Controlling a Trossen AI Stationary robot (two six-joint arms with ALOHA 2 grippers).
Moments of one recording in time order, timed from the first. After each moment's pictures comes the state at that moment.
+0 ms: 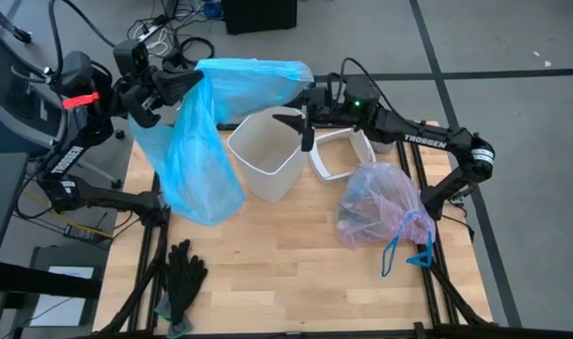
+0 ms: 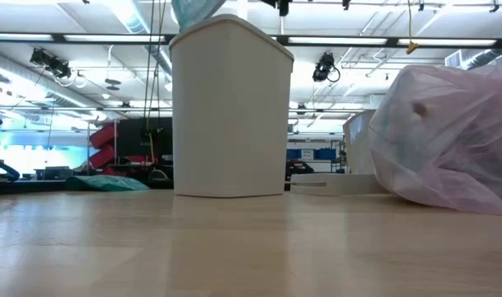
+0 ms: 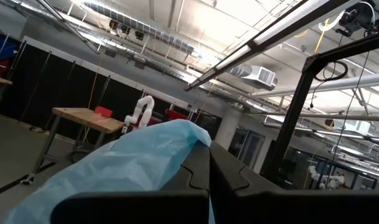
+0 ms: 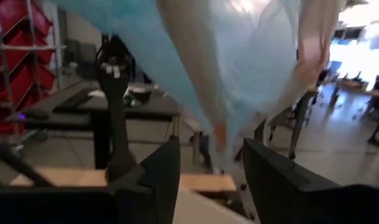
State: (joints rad) left arm 0.45 1.11 1.72 -0.15 0.41 -0.59; right arm -0.36 1.53 1.44 0.23 -0.27 -0.09
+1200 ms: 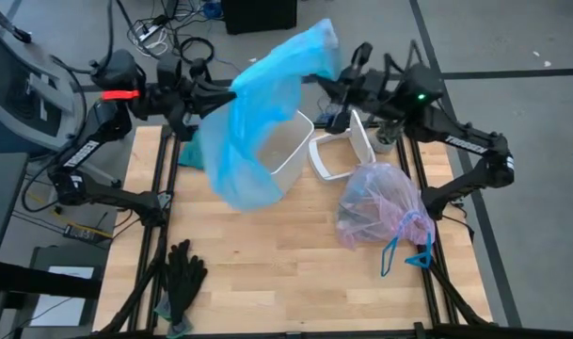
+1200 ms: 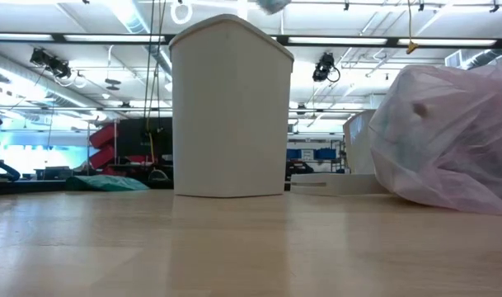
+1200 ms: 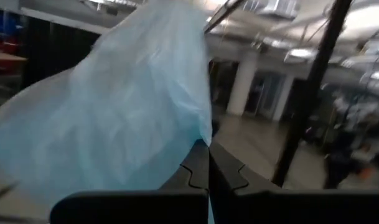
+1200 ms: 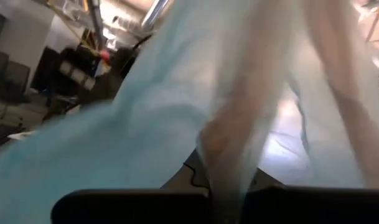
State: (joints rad) left arm 0.44 1.20 1.72 -0.32 0.46 -0.31; right arm -0.25 1.35 1.59 0.18 -0.01 -0.39
